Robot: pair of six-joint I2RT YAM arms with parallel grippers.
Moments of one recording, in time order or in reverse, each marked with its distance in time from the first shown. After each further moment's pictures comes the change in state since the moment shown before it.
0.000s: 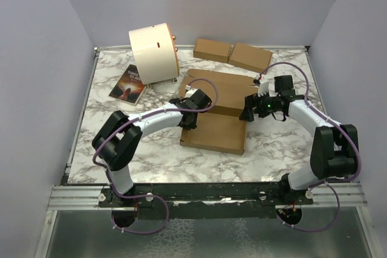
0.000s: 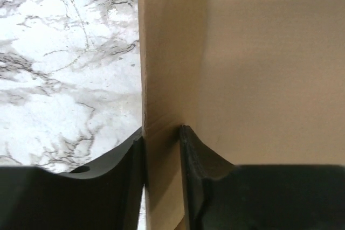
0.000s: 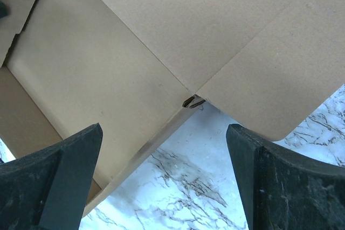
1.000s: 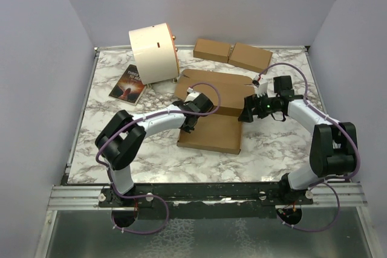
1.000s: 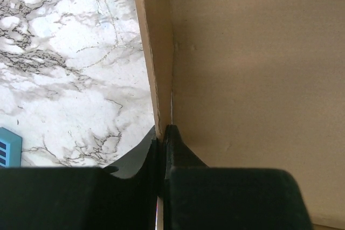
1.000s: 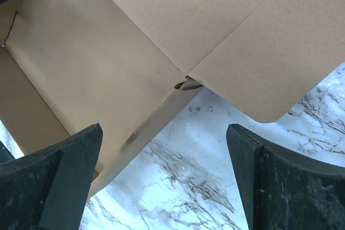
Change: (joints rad) left arm -0.019 0.031 -0.011 -0.046 -0.122 0.048; right arm 0.000 0.018 0.000 -0.001 -0.038 0.000
